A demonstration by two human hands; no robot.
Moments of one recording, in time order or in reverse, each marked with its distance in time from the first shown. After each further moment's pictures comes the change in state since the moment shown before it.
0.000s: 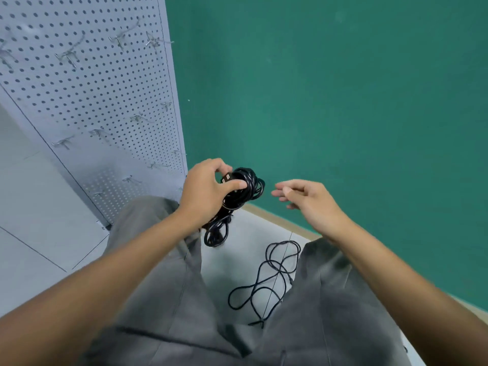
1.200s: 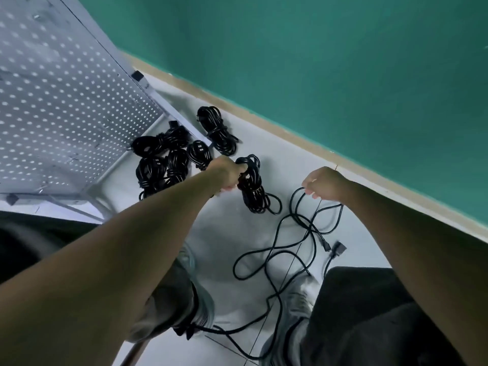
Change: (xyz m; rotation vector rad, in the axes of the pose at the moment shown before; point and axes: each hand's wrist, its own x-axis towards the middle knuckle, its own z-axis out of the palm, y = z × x) left_hand 0.161 -0.343 0.301 0.323 -0.723 -0.981; right_hand 0.286 0.399 0.037 -0.533 -0.424 0.760
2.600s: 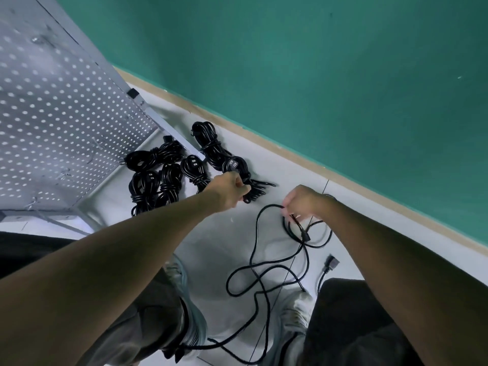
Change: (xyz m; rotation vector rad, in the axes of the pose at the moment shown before) left_hand -0.028 0.002 0.004 -0.007 -0.033 0.296; right_hand 0.020 -0.009 0.024 0.011 -0.152 0.001
